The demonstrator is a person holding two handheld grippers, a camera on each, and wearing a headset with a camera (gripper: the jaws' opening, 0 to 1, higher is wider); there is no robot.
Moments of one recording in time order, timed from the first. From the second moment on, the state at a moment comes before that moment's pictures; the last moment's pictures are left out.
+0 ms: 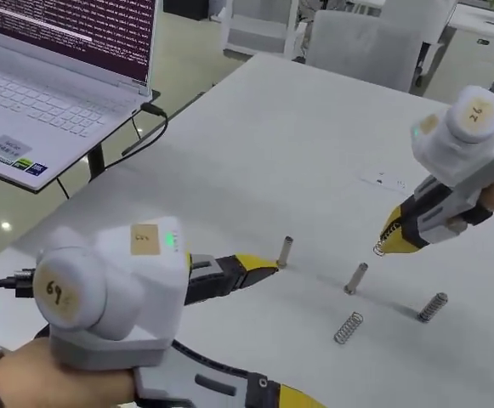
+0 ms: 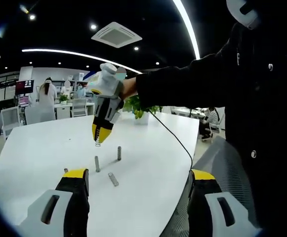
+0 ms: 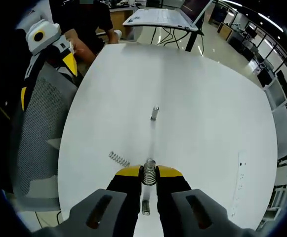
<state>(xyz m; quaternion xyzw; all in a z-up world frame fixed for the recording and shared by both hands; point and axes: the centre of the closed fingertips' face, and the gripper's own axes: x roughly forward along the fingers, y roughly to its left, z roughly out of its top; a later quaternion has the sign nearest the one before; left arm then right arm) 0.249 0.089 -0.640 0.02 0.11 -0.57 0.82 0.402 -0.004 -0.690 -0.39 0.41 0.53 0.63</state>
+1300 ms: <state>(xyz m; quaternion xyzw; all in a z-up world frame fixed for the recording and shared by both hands) 0.289 0.142 -0.646 0.05 0.11 -0.49 0.86 0.408 -0.001 -0.723 -0.40 0.43 0.53 0.61</state>
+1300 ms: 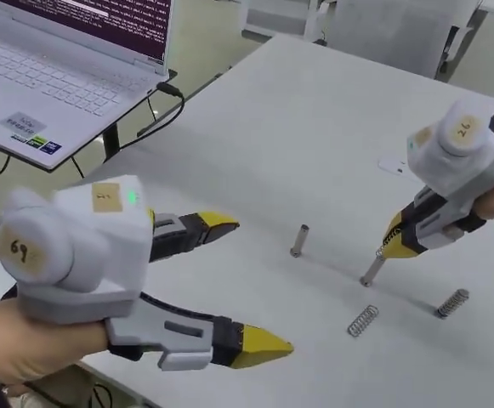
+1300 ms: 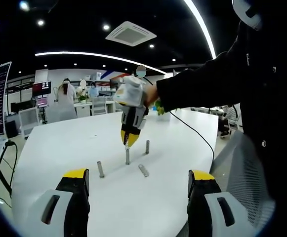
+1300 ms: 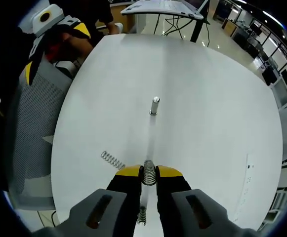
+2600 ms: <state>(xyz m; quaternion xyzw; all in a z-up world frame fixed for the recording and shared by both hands) 0.298 0.151 -0.642 0.07 0.11 -0.48 0.87 0.409 -0.002 -0.750 -0.40 0.44 0.53 0.60</state>
